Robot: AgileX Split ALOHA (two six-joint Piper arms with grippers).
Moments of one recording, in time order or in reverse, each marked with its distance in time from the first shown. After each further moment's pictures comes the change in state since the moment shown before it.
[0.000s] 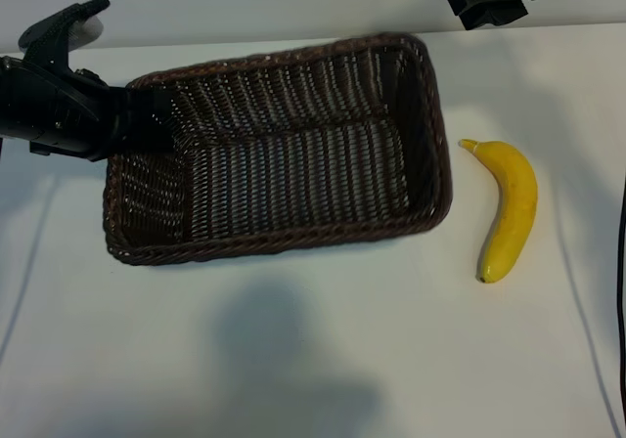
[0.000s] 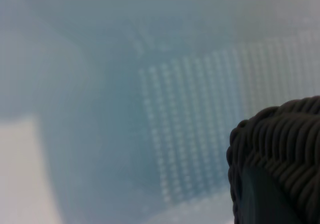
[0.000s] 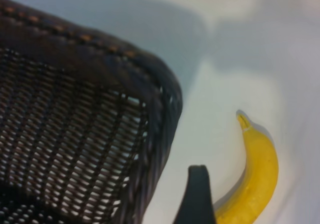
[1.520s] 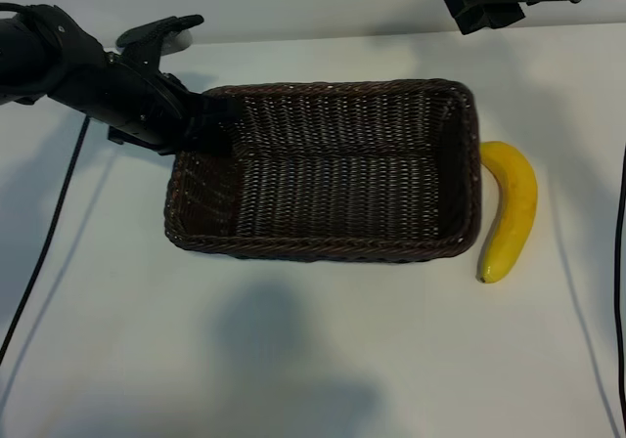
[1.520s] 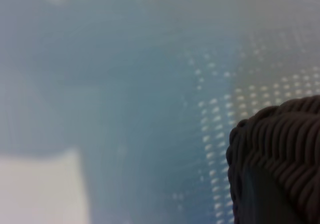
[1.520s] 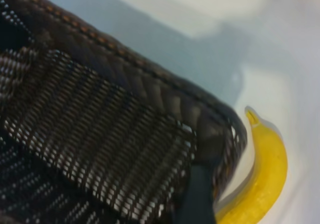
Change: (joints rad) left arm -0.126 0.280 -0.213 0.062 -0.012 -0.029; right arm 0.000 0.000 0.000 0.023 0.013 0.002
